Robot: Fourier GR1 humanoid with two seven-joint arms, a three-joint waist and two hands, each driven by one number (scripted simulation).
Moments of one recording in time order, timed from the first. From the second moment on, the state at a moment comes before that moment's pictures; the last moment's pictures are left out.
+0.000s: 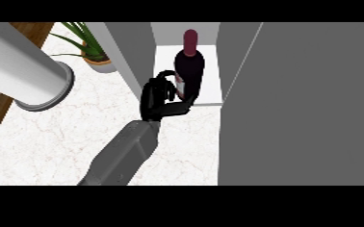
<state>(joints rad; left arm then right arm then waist) -0.64 0.00 -0.47 -0.66 0.84 0.34 -0.70 0.07 -0.06 -0.08 -2.28 -0.25 0.29 0.35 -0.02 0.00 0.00</state>
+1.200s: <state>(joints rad) -0.93 0.00 -0.44 -0.31 1.01 0.26 -0.70 0.08 -0.04 -0.04 -2.22 -0.21 0.32 0.27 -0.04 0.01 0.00</state>
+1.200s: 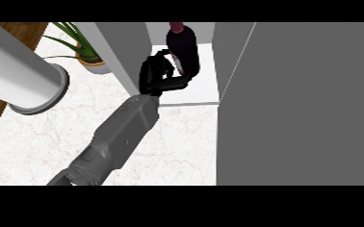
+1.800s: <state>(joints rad) -0.95 0.00 -0.41 -0.21 1.03 0.23 -0.76 0.04 -0.04 -0.04 -2.22 -0.22 0.30 0.30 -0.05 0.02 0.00</state>
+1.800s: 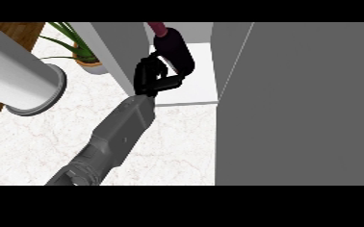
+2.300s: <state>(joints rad) -0.95 0.00 -0.41 -0.22 1.01 0.20 -0.85 0.05 -0.06 -0.07 -2.24 -0.22 0.31 0.29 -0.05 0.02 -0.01</state>
